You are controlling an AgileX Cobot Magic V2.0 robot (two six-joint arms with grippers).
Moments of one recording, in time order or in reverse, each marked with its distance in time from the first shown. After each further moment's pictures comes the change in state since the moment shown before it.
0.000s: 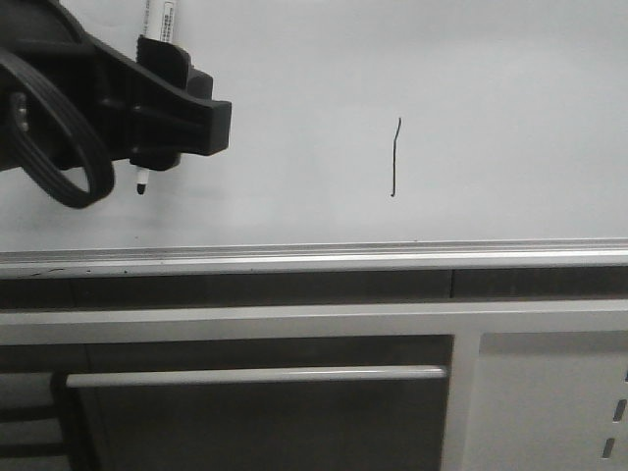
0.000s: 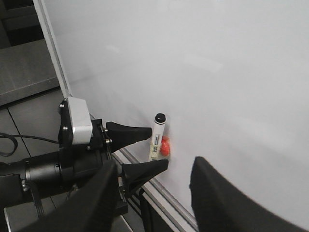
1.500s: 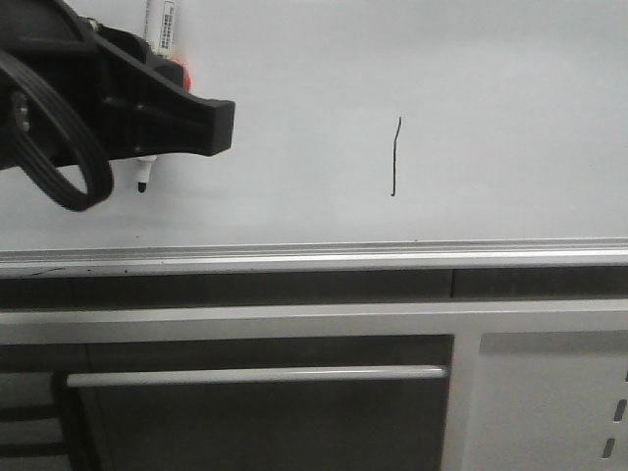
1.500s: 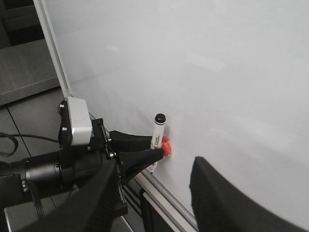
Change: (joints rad) left arm 0.017 0.004 0.001 0.028 -0.001 0.000; right arm 0.000 0.000 0.000 0.000 0.001 0.000
